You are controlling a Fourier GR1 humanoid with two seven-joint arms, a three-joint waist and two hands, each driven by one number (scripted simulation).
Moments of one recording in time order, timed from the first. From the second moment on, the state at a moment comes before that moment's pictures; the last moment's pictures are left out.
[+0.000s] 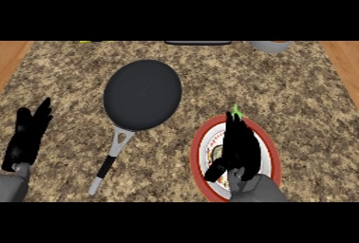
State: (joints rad) left arm -0.14 0.54 -0.11 -1.25 0.17 0.24 0.19; right arm -0.26 -0.01 0.48 -1.60 0.88 0.17 1.16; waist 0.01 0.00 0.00
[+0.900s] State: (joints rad) left arm -0.15 0.49 -0.07 -1.27 0.10 0.23 0.23; right arm -0.24 -0.01 0.46 -1.47 0.88 0.11 1.14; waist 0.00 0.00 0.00
